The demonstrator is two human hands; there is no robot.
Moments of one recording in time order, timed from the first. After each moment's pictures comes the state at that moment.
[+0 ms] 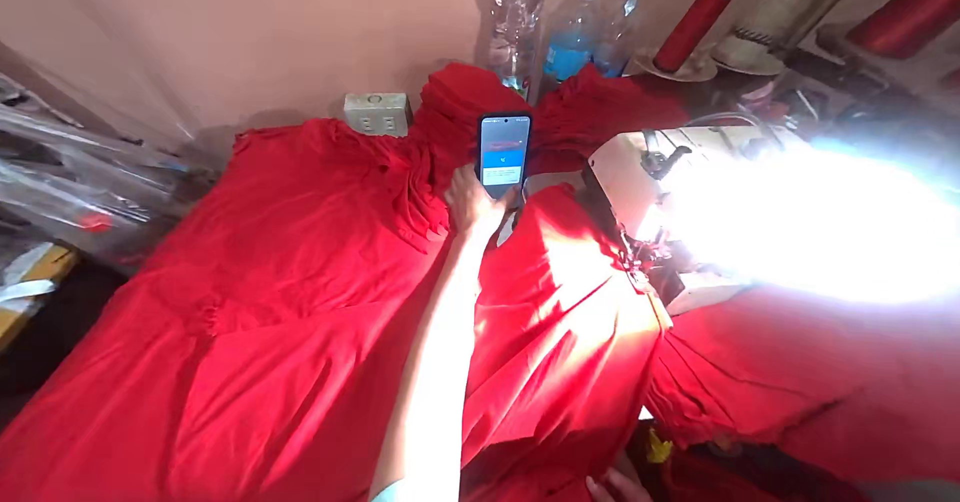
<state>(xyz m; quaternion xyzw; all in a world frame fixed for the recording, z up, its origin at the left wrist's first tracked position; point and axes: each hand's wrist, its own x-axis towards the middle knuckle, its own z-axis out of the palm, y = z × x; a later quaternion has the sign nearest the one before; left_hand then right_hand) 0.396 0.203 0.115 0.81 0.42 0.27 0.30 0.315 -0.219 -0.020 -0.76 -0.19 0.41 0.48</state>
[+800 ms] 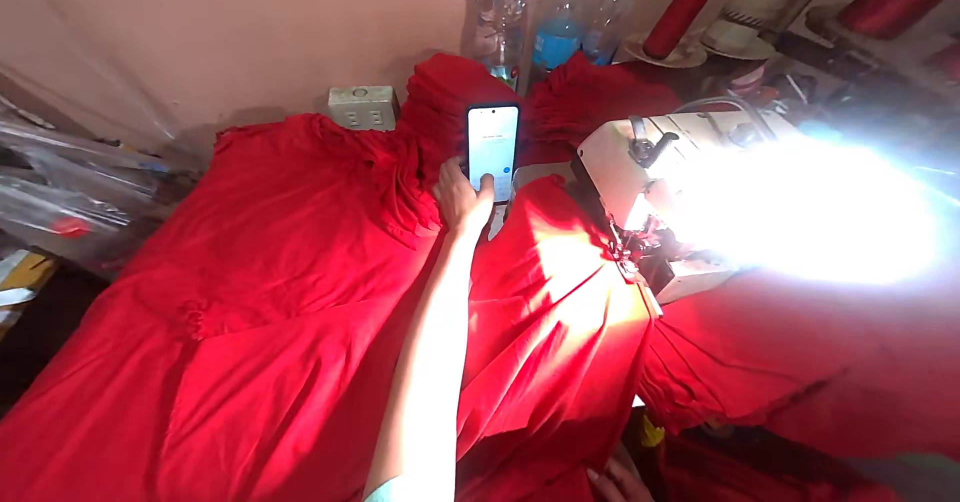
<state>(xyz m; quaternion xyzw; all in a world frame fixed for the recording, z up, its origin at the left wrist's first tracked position) 0.392 0.197 0.111 0.78 0.40 0.36 0.32 0.304 -0.224 -0.022 -0.75 -0.15 0.38 0.52</state>
